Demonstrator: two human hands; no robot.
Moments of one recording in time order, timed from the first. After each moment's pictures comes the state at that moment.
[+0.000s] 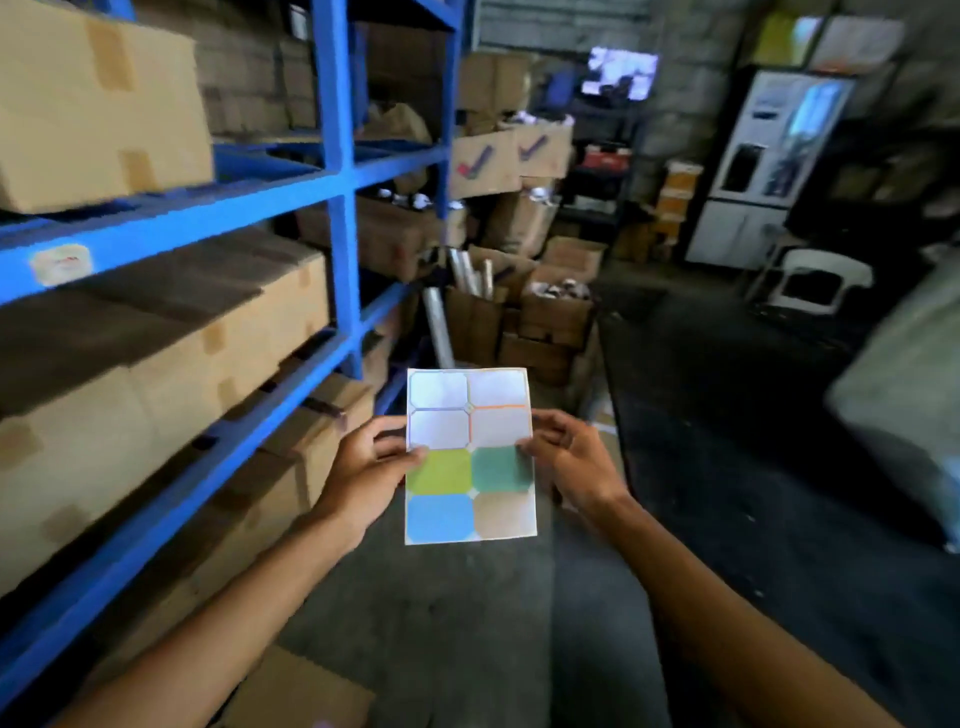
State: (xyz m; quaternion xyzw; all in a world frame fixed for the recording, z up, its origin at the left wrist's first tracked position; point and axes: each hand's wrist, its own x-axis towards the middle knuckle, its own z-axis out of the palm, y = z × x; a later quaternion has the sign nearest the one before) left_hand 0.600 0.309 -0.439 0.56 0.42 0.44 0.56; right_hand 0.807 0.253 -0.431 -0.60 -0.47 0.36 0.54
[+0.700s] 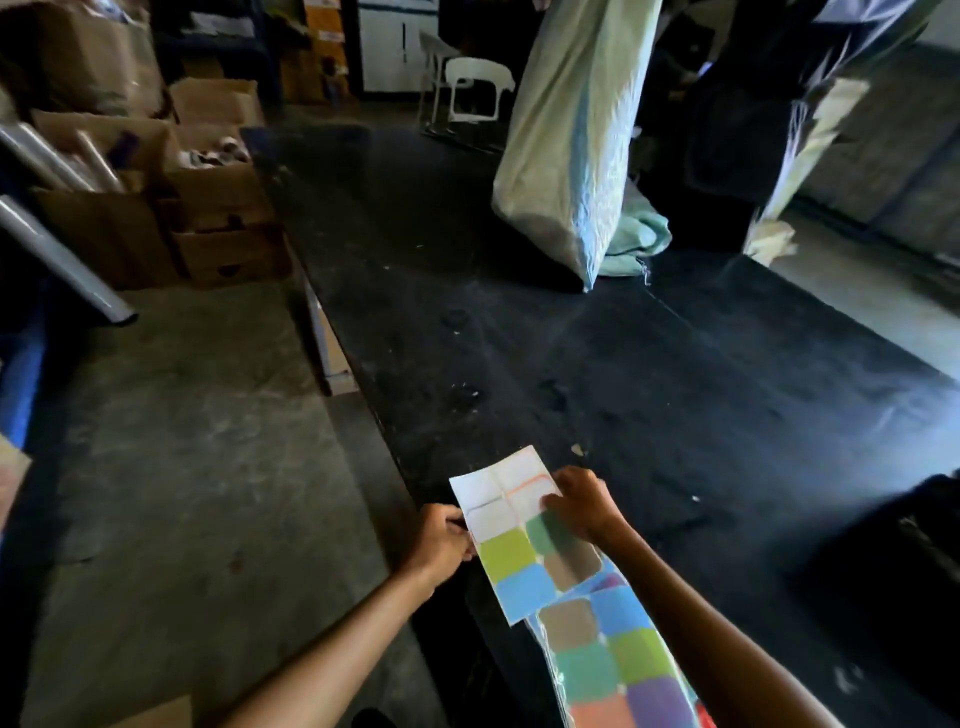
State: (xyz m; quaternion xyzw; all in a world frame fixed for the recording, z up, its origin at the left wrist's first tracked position) left_hand 0.856 0.106 -0.630 0.71 0.32 -0.04 0.63; right_hand 0.983 -0.044 -0.600 -0.93 -0.14 0.22 0.27
